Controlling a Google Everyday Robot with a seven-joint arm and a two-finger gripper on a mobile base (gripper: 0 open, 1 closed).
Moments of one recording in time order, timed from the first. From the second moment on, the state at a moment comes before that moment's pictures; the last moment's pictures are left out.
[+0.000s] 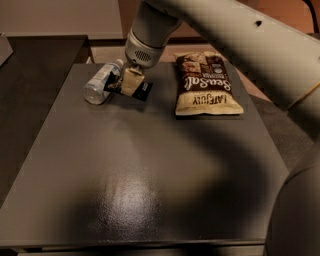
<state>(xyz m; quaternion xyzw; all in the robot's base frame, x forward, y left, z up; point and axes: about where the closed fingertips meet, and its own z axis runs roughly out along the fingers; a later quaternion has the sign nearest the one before) 0.622 0.072 0.906 -0.66 0.71 0.08 0.22</state>
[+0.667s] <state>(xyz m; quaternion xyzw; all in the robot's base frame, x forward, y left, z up) 0.665 0.075 0.881 -0.66 0.71 0.08 0.23</state>
